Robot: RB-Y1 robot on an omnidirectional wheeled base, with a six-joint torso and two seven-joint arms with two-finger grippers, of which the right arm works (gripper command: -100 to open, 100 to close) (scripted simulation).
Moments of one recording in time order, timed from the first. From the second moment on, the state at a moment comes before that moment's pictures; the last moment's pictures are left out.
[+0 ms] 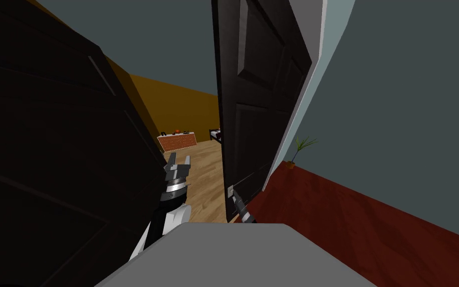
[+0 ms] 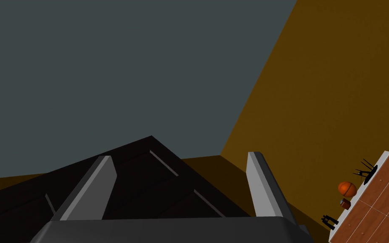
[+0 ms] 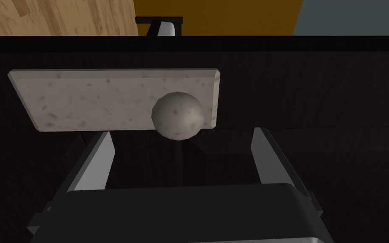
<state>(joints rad) 0.22 -0.07 0.42 -1.04 0.29 -0.76 -0.19</state>
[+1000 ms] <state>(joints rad) 0.21 -0.06 0.41 -1.03 0.29 -0.76 -0.18</state>
